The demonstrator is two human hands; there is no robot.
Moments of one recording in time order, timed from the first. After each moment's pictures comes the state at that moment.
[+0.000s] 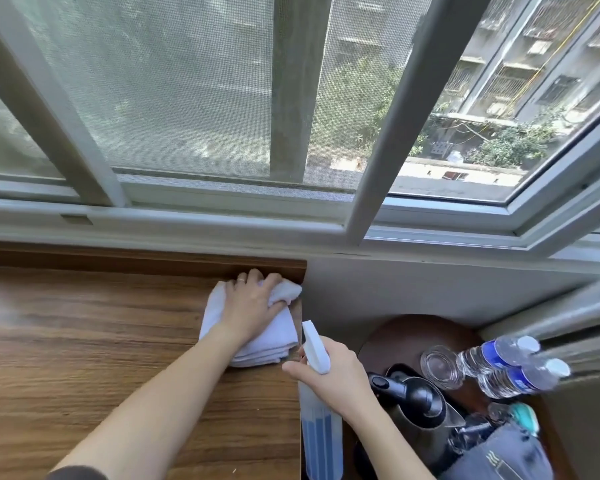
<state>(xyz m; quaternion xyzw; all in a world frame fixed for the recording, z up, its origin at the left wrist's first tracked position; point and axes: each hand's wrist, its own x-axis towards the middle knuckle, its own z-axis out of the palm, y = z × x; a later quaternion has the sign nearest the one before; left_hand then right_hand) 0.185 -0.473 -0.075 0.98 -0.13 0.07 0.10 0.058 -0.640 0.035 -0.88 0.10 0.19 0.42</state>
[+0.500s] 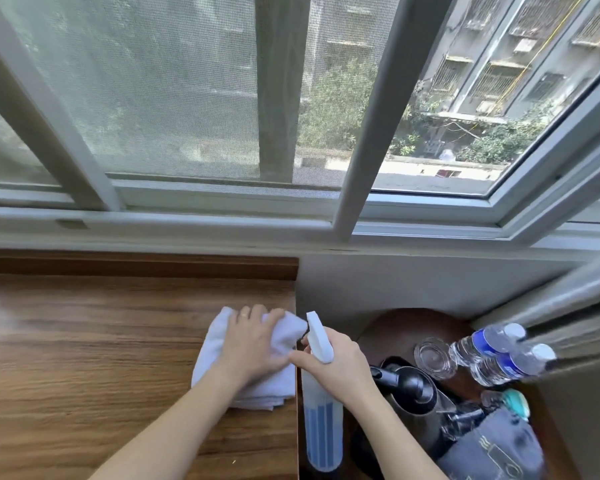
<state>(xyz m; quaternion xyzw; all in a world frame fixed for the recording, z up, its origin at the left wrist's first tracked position) 0.113 -0.483 -0.070 0.98 -0.18 0.04 0.12 0.052 -0.650 0.043 -0.89 0.14 0.16 0.41</state>
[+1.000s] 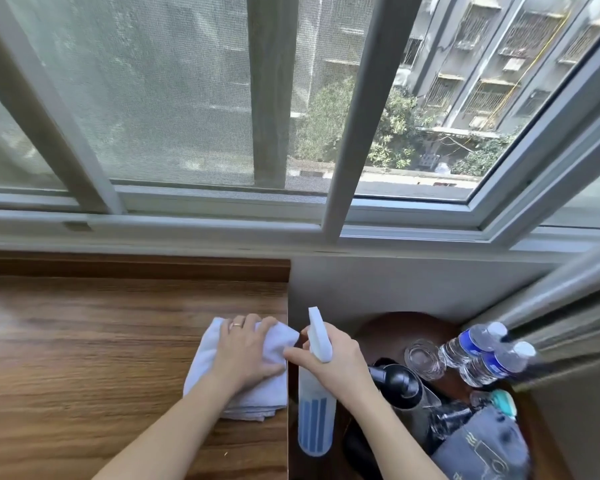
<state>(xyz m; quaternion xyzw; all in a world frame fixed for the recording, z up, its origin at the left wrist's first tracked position) 0.089 -0.483 -0.063 0.98 -0.16 -0.04 0.11 0.034 -0.661 0.054 -0.86 0.15 0.14 0.46</state>
